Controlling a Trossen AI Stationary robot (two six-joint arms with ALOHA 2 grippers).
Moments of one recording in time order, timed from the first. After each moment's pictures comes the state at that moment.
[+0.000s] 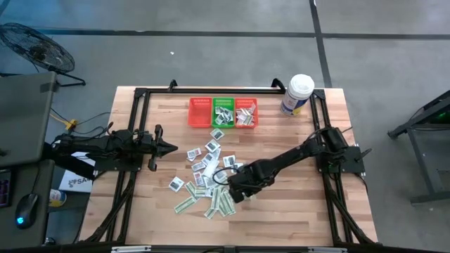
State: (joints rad) left arm -0.08 0.01 0.01 0.02 -0.06 -0.08; right arm 0.32 2.00 1.38 -0.75 -0.15 1.41
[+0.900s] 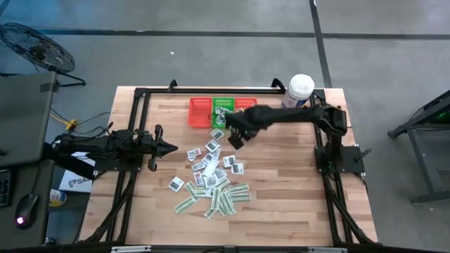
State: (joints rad) left arm -0.08 0.01 0.01 0.02 -0.06 -0.08; right arm -0.15 1.92 1.57 -1.07 0.18 0.72
